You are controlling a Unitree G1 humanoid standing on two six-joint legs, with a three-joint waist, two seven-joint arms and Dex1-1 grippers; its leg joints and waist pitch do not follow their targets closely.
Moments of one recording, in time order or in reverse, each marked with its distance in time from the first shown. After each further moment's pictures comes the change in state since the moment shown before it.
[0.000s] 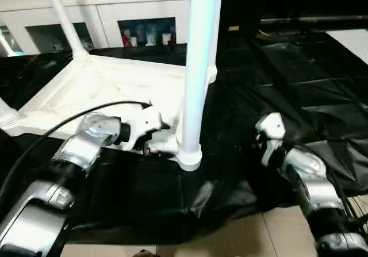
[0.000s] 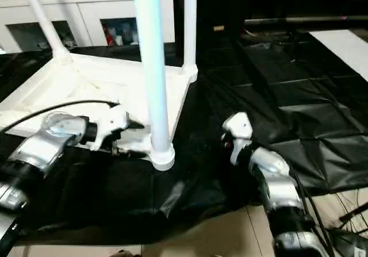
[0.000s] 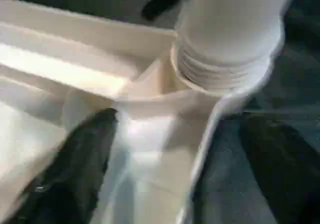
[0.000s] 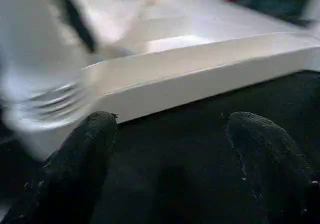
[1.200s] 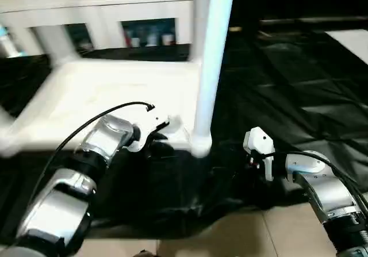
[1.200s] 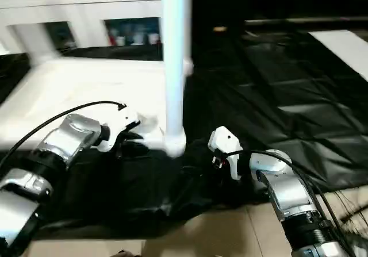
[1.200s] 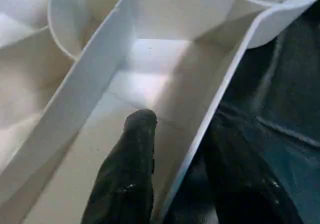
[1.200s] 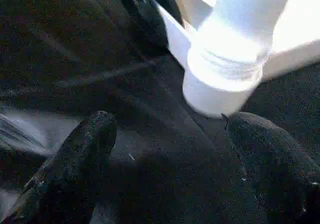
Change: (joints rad) left arm 0.005 -0.136 0.082 -0.018 0.074 0.471 0.321; right arm 0.026 -0.117 0.128 -0.208 -0.043 0.205 0.091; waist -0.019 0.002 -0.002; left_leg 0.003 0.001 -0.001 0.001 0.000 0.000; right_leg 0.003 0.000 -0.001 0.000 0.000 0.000
